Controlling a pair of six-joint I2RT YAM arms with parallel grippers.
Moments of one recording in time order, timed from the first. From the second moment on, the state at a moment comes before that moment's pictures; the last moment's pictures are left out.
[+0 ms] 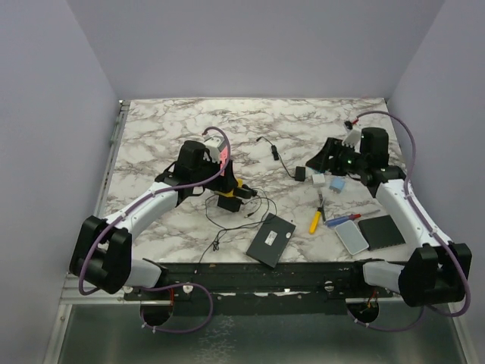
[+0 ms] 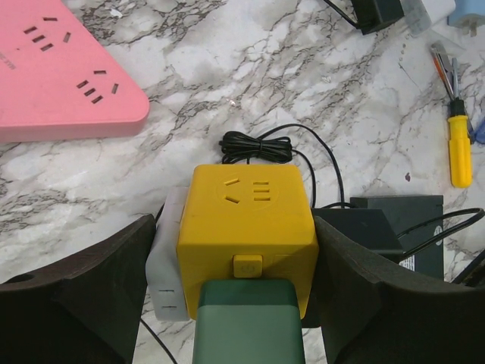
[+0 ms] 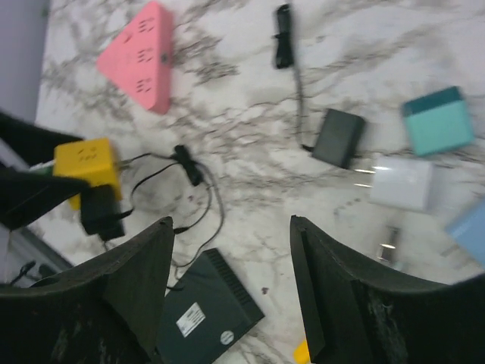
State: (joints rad) left arm -0.44 1.34 0.84 -0.13 0.30 -0.20; right arm 0.04 1.24 0.93 -0.34 -0.49 0.34
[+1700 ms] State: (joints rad) left arm -0.44 1.39 0.84 -0.11 0.38 -0.22; right arm 0.73 1.47 0.87 0.08 -0.27 0.53
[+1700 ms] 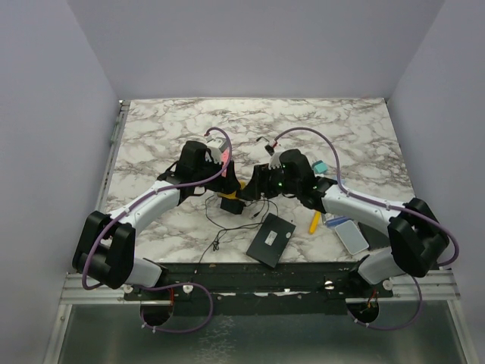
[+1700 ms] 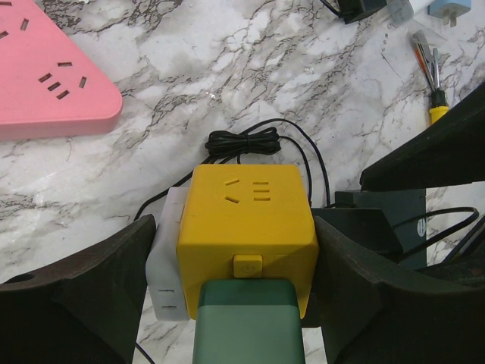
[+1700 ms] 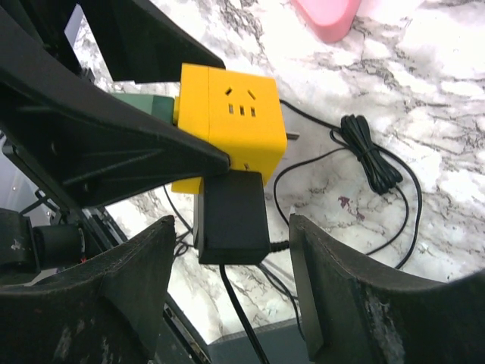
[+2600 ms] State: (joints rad) left arm -0.44 1.39 0.84 -0.11 0.38 -0.22; right arm 0.78 1.58 0.97 0.02 -0.21 0.53
